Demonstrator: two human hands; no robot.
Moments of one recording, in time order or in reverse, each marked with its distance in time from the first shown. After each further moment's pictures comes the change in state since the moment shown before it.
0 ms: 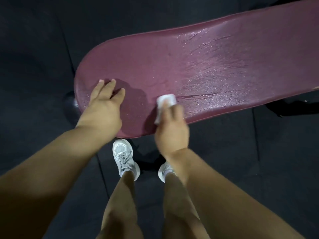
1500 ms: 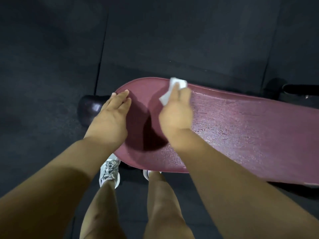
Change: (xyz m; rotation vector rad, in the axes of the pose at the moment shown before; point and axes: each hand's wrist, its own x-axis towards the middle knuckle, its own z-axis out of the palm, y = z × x) left_hand 0.029 -0.038 -0.022 -0.300 0.146 -0.203; right_hand 0.149 -0.086 -0.007 -0.308 -0.362 -0.117
